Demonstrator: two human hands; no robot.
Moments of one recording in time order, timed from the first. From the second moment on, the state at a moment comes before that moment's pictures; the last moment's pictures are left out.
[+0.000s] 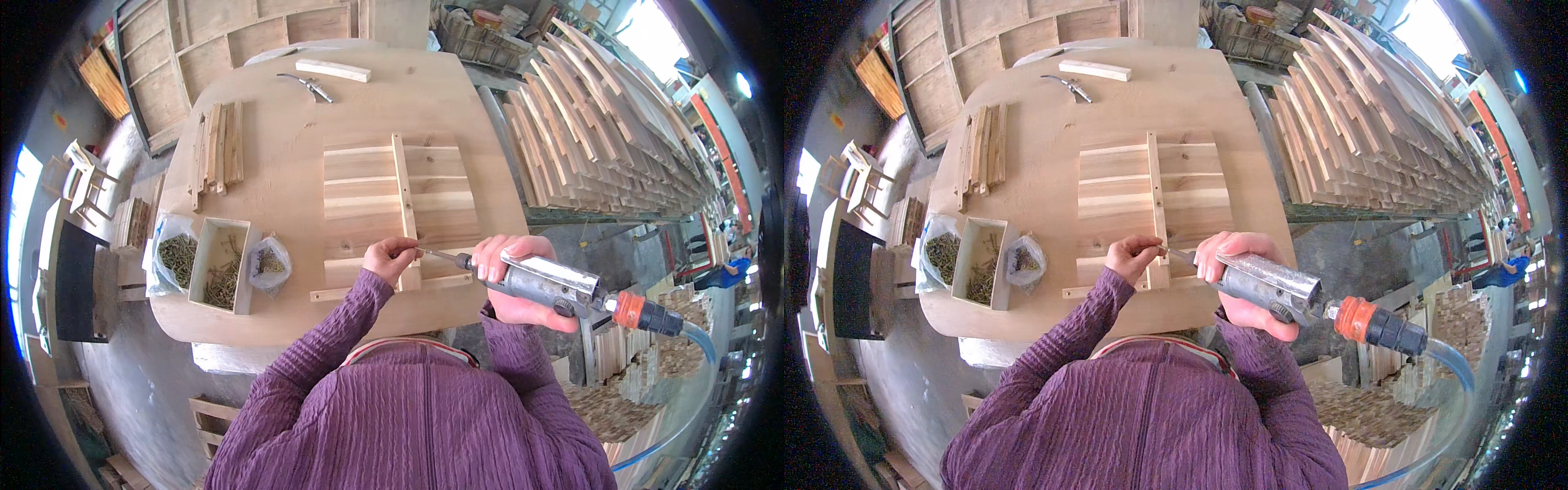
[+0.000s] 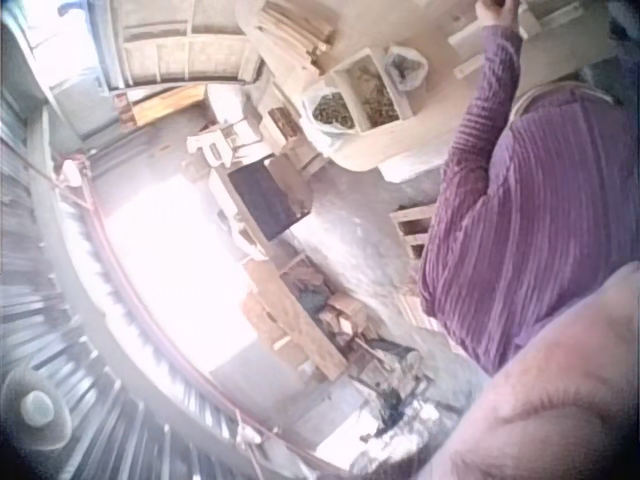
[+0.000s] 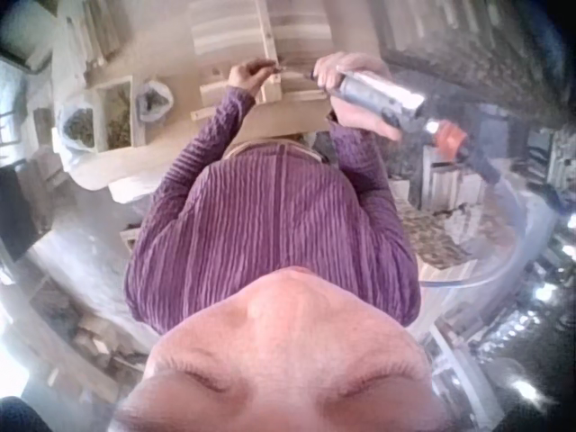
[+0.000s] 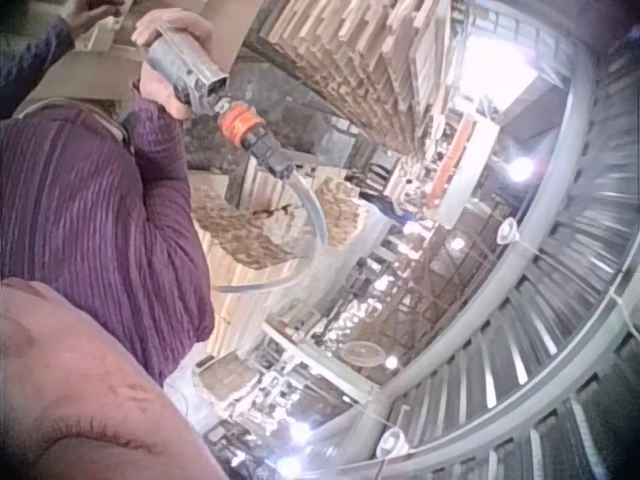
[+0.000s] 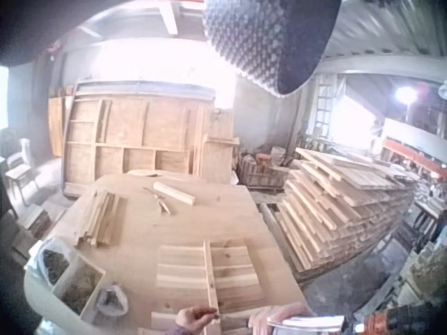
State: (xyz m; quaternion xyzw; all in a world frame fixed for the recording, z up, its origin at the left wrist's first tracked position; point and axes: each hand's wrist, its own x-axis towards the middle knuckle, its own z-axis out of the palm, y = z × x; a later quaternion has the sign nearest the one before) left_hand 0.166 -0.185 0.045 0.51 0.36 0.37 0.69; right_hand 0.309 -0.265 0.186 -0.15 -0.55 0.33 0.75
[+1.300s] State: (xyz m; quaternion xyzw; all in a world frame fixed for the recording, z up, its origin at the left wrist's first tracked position) left_hand 0.151 -0.188 0.004 0.52 0.35 0.16 0.76; right_hand 0.300 -0.204 0.124 -0.35 -0.47 0.45 0.68
